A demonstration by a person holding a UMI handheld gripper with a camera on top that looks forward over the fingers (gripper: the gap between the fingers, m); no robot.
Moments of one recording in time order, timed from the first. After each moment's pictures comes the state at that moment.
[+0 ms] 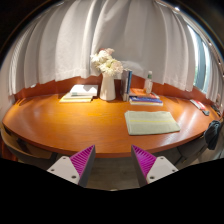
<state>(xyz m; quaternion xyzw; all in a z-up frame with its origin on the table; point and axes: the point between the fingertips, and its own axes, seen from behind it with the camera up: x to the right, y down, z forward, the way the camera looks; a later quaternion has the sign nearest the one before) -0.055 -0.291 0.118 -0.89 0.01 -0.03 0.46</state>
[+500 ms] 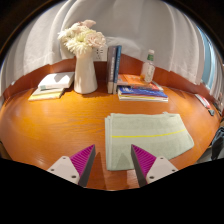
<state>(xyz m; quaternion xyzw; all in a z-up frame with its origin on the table) 0.052 -0.093 0.014 -0.91 0.03 -0.05 0.40</state>
